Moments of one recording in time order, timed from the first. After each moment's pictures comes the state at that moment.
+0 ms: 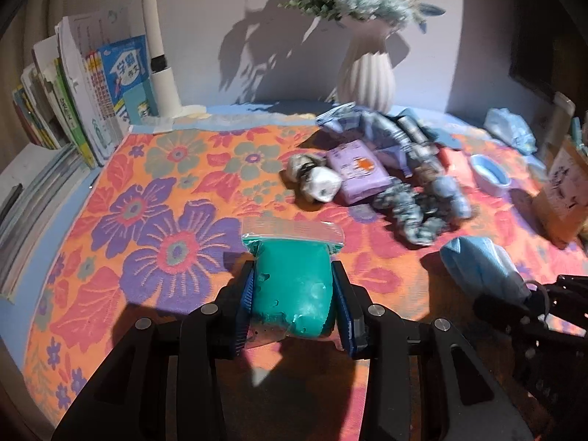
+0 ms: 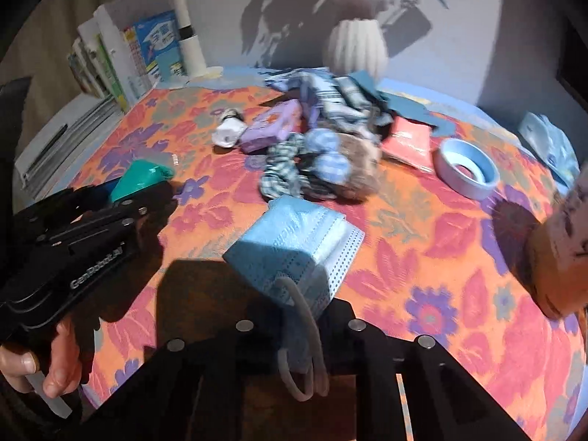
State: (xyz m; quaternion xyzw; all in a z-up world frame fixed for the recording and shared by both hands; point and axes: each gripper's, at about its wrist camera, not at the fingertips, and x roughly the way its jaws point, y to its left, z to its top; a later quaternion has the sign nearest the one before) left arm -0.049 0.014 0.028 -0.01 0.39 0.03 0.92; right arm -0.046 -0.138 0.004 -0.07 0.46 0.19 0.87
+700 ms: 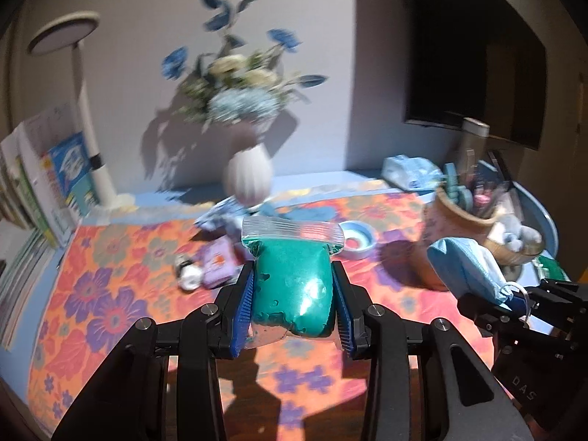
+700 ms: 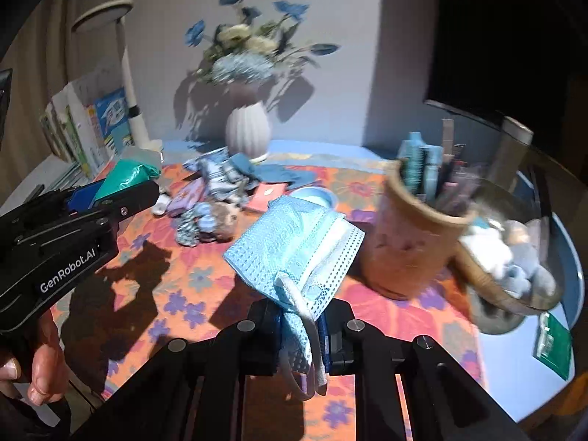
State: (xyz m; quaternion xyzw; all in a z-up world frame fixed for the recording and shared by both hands) left arm -0.080 -0.106 0.125 0.02 0.30 -0.08 0.95; right arm -0.109 -0.247 0.093 -0.05 0.37 0.07 0.93
